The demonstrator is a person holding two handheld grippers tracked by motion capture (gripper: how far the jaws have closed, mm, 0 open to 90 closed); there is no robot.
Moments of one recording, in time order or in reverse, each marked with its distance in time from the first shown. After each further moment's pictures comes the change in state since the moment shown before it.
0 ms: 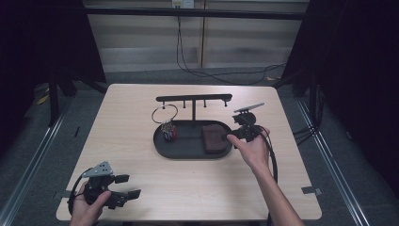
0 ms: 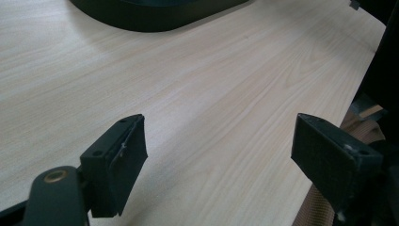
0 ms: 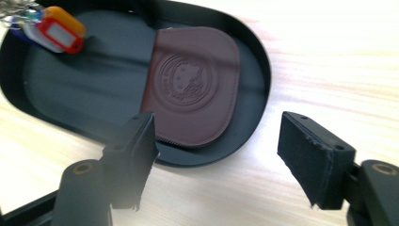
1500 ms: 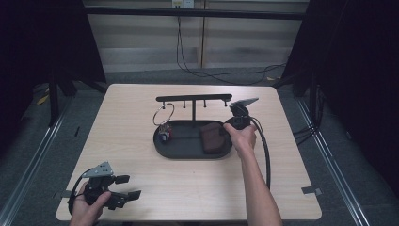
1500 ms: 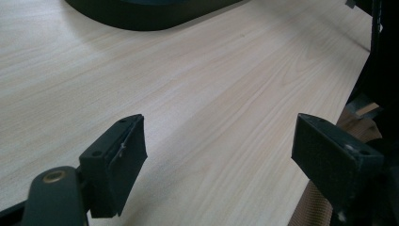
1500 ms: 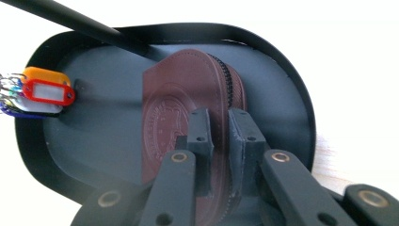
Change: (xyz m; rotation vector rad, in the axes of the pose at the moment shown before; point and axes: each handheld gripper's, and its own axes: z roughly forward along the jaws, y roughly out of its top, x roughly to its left) left arm -0.001 0.000 0.001 0.008 -0.016 0.007; right arm -0.026 0.038 0.067 0.120 0.156 0.270
